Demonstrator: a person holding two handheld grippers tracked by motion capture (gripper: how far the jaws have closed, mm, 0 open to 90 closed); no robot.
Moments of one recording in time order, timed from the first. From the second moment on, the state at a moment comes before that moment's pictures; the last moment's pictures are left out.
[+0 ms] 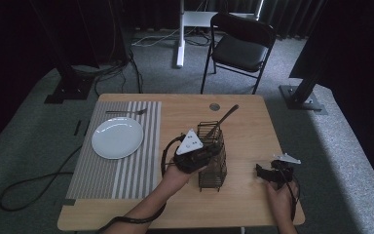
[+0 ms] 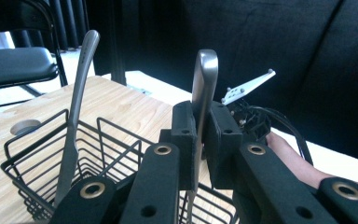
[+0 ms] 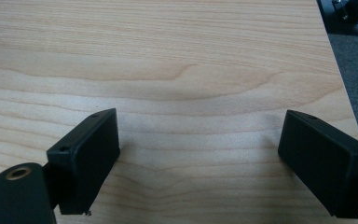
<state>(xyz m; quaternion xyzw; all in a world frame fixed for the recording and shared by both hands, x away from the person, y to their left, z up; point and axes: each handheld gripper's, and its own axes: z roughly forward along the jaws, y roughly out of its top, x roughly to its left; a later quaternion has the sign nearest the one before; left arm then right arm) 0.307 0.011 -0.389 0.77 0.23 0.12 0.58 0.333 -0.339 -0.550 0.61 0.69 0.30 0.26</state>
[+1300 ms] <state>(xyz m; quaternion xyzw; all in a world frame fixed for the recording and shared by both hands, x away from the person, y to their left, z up) 0.308 -0.002 -0.384 0.77 0.22 0.13 0.59 0.333 -0.339 -0.550 0.61 0.69 0.30 0.26</state>
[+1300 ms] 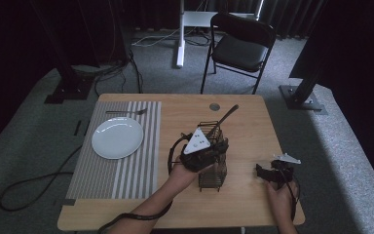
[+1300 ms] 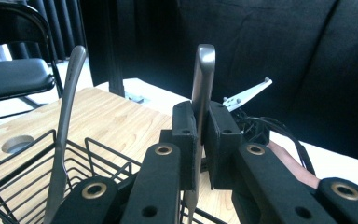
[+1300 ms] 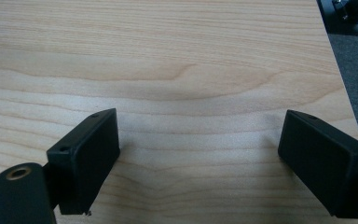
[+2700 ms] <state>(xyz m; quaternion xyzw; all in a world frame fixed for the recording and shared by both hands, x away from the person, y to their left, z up) 0.272 0.036 -0.289 0.74 0.19 0.17 0.62 0.333 -0.339 -0.550 0.61 0.69 0.30 0.26</state>
